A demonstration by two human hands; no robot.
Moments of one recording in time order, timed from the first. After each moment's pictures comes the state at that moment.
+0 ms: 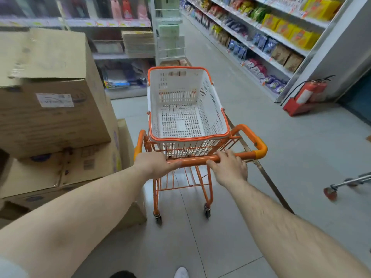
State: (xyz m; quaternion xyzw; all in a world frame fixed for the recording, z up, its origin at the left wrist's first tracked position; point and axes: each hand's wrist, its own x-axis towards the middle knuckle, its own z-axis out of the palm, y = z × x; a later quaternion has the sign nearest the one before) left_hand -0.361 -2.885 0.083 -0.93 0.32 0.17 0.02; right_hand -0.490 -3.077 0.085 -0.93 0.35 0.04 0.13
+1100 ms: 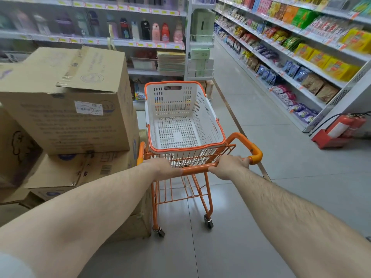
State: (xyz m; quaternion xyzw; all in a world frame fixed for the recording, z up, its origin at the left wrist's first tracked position) left_hand -0.327 -2.880 0.098 -0.94 0.18 0.27 -0.04; right_hand -0.400 -3.085 0.125 -0.95 0.25 0.18 0.02
